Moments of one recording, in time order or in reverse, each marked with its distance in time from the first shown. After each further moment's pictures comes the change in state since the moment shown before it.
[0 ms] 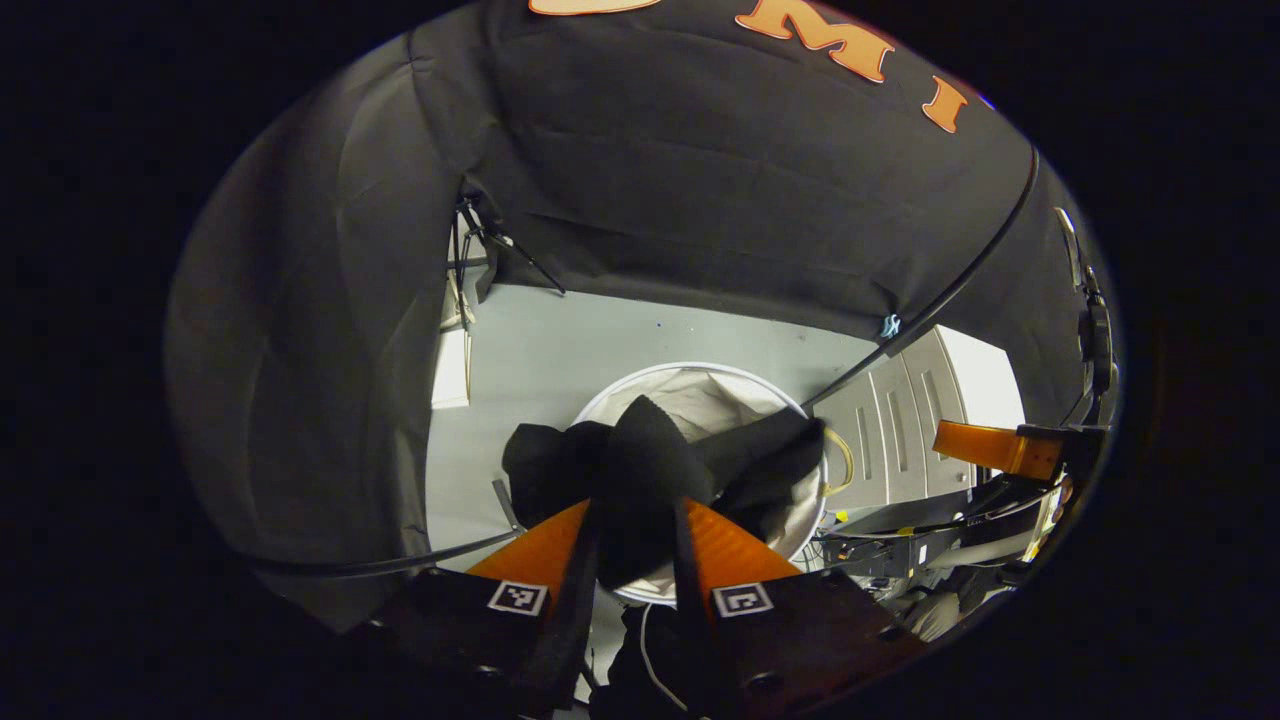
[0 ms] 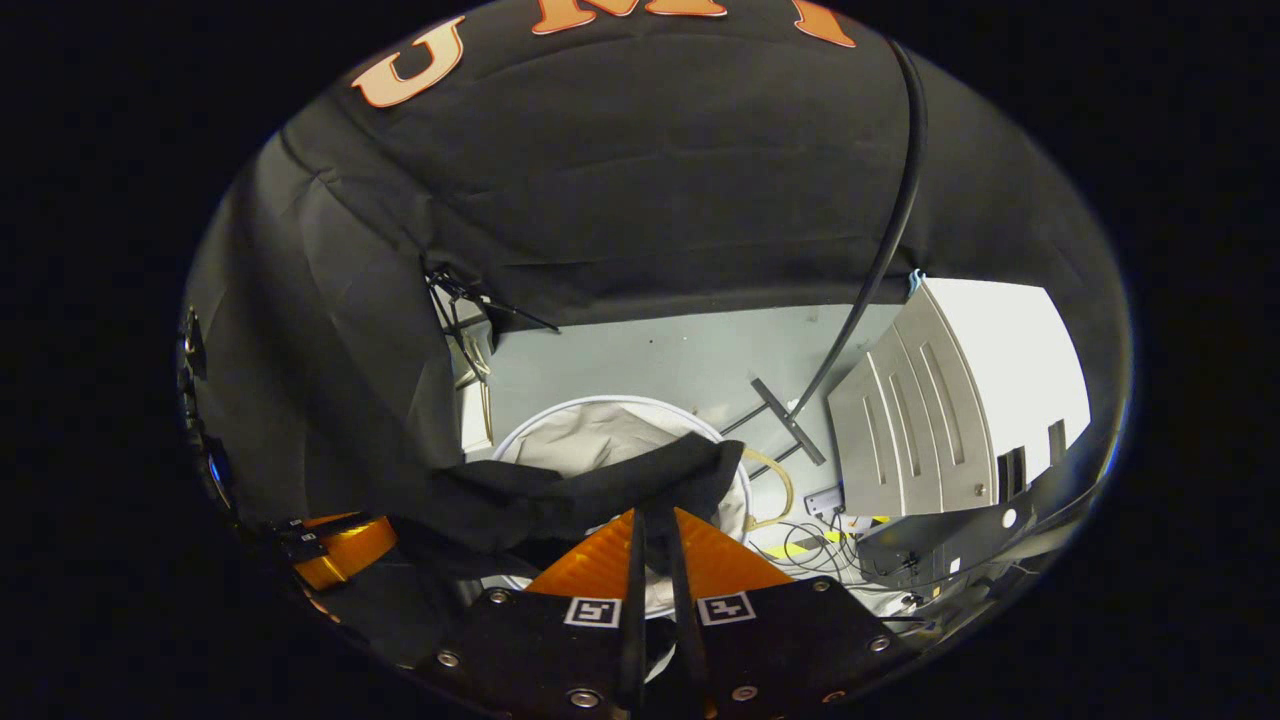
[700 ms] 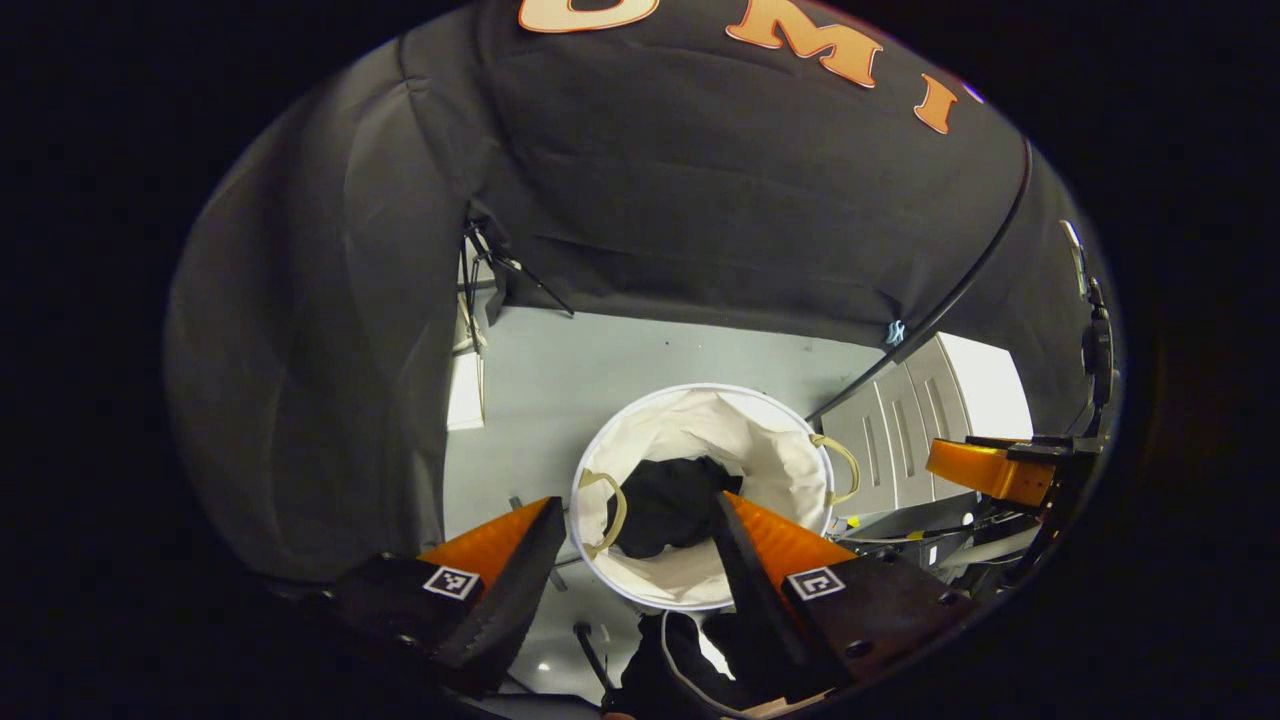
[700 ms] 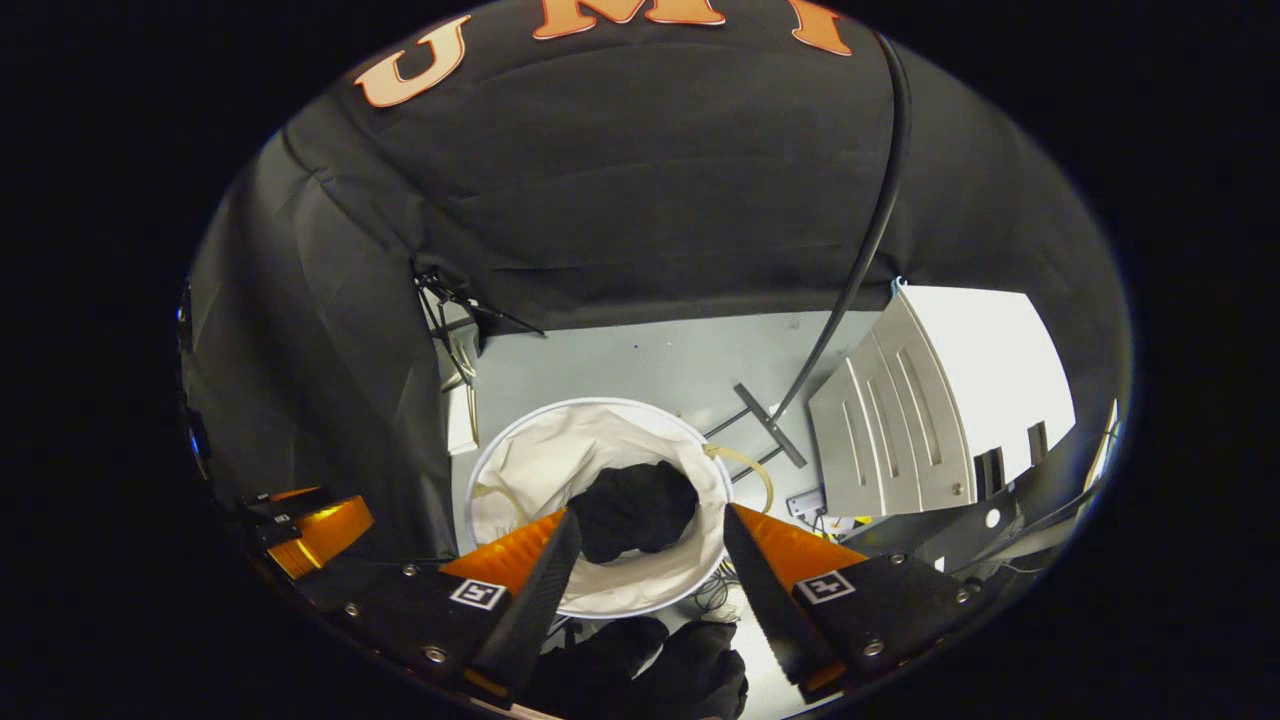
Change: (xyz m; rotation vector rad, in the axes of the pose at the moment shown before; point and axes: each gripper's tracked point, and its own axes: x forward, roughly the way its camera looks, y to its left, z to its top) left arm -0.029 0.014 0.026 0.028 -0.064 0.053; right arm -0.025 -0.005 0.004 -0.027 -0.026 -0.049
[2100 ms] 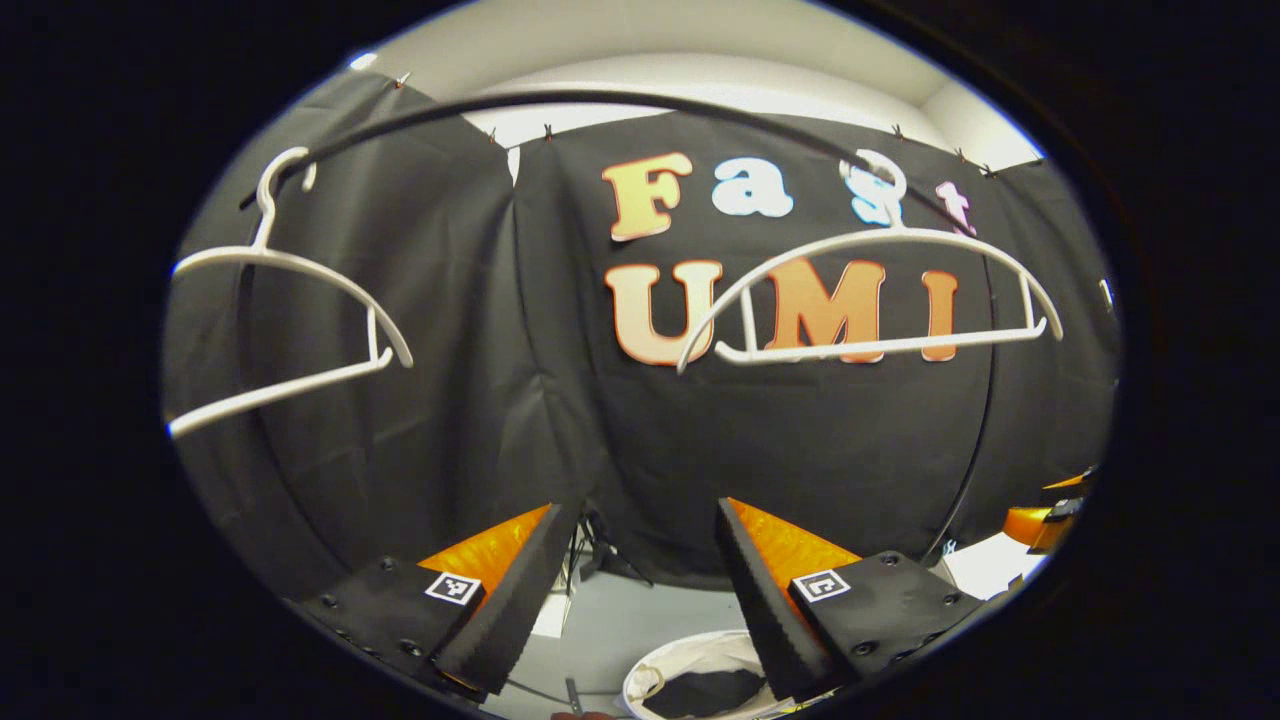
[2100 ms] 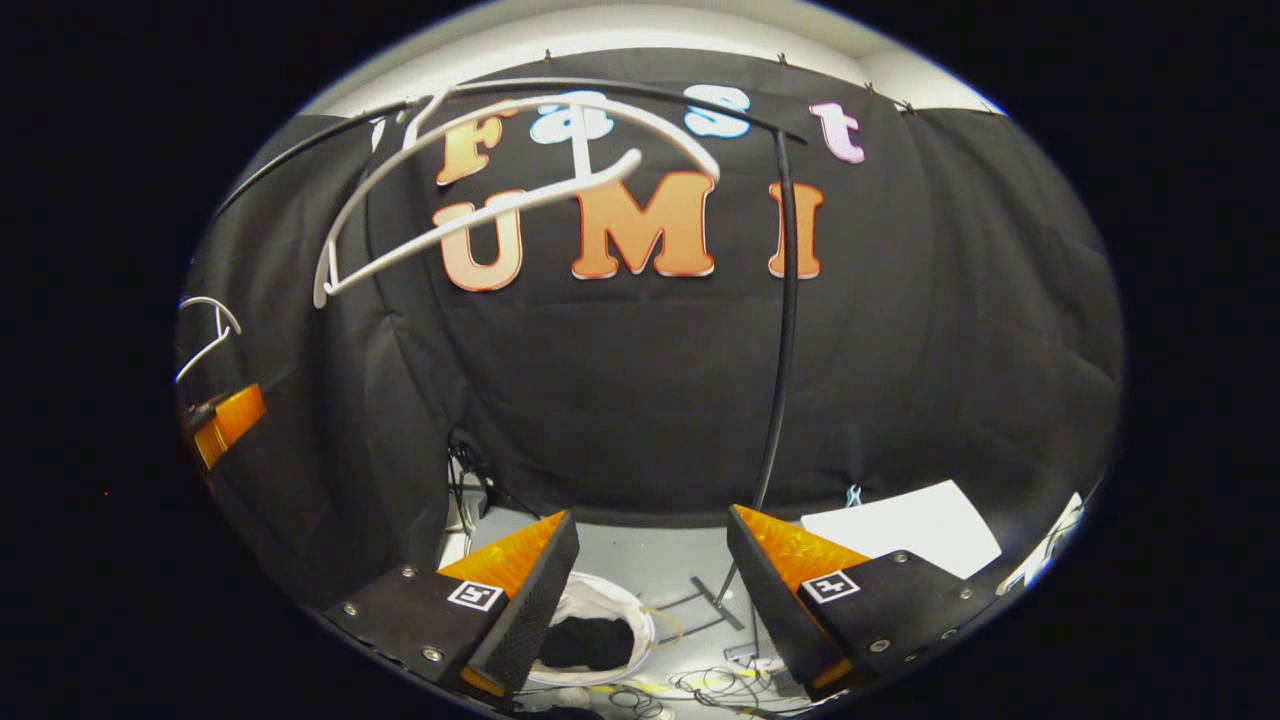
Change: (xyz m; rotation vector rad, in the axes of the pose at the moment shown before) left arm -0.355 -0.039 0.181 -0.025 -0.959 0.289; right arm -0.297 -0.061 0.165 -0.126 -0.682 0.028
